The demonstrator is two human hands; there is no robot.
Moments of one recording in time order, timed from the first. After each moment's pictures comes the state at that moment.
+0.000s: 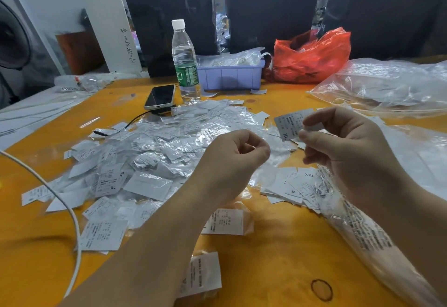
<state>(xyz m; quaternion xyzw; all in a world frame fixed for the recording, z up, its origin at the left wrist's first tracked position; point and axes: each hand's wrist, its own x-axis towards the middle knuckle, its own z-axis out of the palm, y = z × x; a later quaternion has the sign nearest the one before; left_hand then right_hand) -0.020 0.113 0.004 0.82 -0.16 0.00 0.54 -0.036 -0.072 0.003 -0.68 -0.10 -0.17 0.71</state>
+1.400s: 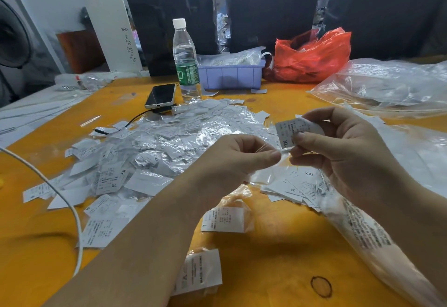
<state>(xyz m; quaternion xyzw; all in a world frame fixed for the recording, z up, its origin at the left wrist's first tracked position) -0.020 0.116 0.012 0.75 -0.17 -0.15 0.62 -0.035 -0.070 0.003 -0.63 -0.10 -0.10 0.77</state>
